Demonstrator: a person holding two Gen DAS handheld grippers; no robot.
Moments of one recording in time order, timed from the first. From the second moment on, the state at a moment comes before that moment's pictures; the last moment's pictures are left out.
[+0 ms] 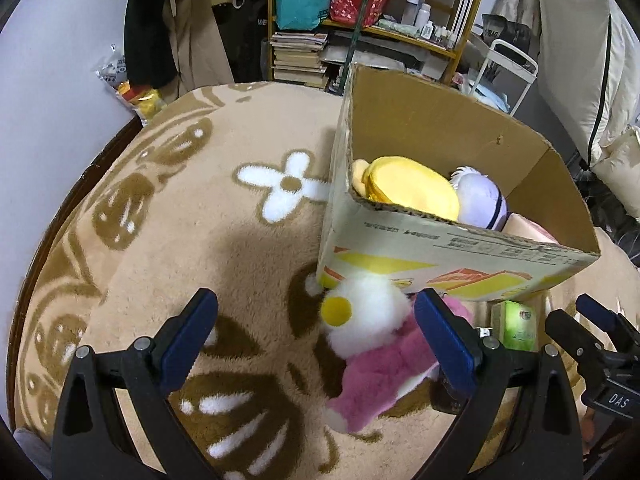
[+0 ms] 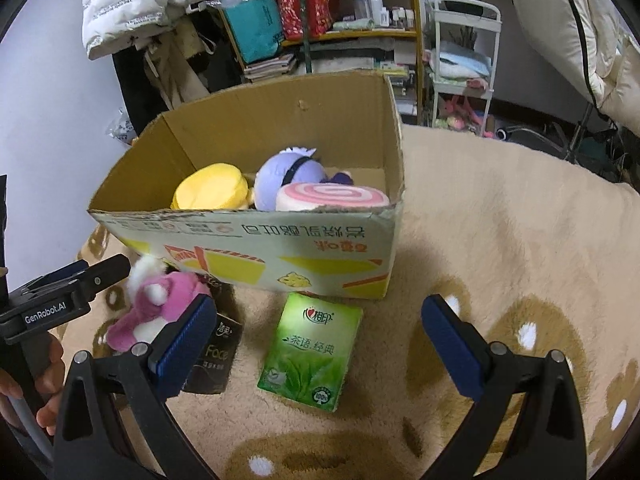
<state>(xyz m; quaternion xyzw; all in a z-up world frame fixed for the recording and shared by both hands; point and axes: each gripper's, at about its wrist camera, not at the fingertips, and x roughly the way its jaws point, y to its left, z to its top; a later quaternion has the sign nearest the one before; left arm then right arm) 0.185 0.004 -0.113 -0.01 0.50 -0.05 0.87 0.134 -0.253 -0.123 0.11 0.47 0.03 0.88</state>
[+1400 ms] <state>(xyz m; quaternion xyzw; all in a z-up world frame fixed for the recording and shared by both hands) 0.206 -0.009 -0.159 -0.10 0.55 -0.11 0.82 0.163 -0.219 -0.182 0.06 0.57 0.04 0.81</state>
